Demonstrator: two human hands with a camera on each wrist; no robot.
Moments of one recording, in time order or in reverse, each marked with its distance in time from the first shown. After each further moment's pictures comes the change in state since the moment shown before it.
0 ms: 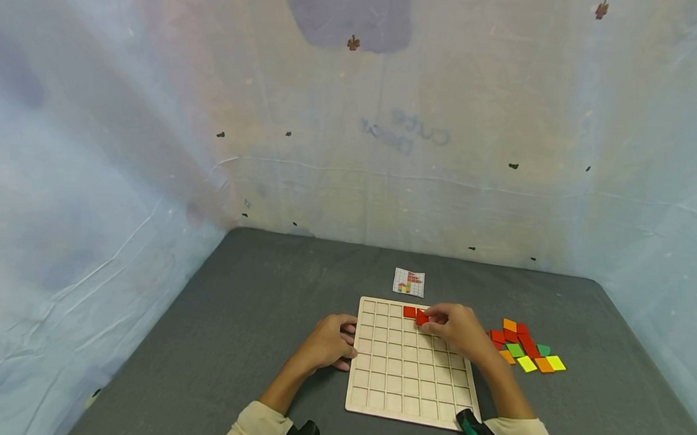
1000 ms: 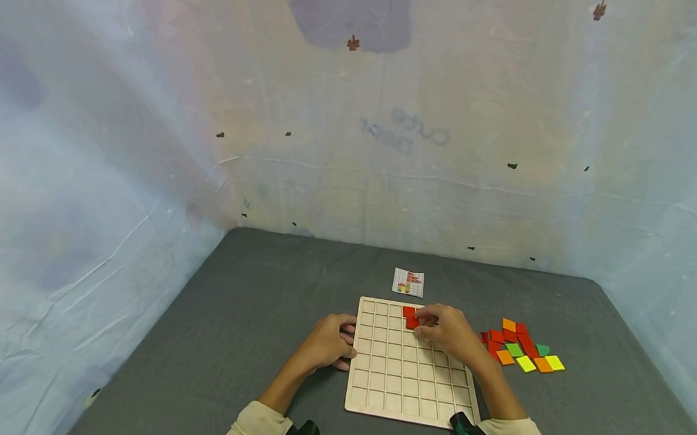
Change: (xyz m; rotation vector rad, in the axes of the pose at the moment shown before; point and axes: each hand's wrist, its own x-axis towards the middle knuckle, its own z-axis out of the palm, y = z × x) left_hand 0.000 0.000 0.000 0.003 0.000 0.003; right_hand 0.002 -0.007 0.014 0.021 -0.031 0.015
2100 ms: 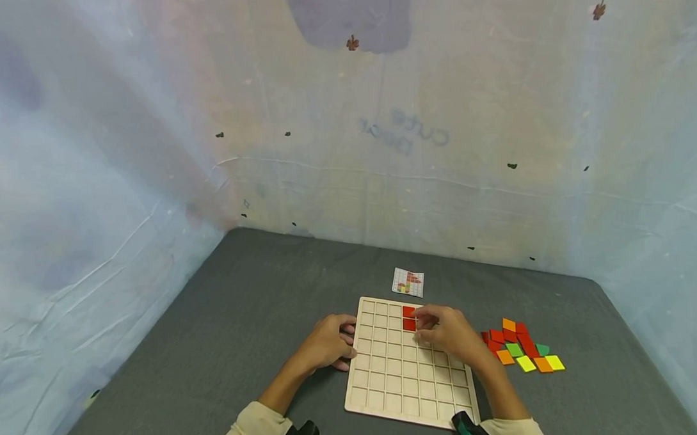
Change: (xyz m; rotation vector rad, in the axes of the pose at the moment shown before) left_hand 0.000 0.000 -0.001 -0.013 -0.008 -0.016; right_hand 0.001 0.005 -0.003 0.074 -0.064 -0.063
